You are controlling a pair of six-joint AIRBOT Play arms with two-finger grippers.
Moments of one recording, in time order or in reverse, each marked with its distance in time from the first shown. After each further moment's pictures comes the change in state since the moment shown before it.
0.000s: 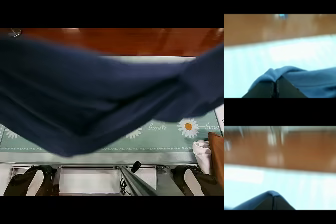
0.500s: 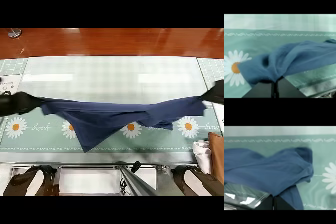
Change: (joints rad) left arm -0.066 -0.017 -0.740 -0.033 0.163 -0.006; right arm 0.076 -0.204 -0.526 -0.181 0.091 -0.014
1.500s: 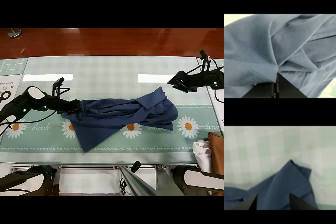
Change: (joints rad) left arm -0.303 -0.632 -0.138 -0.037 0.463 0.126; right arm 0.024 -0.456 -0.087 0.232 -0.558 -0.154
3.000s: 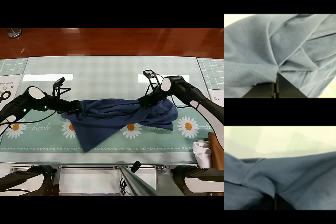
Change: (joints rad) left arm -0.003 0.000 0.000 0.000 -0.001 0.026; right arm 0.544 -0.090 -0.084 -0.528 -0.176 0.182
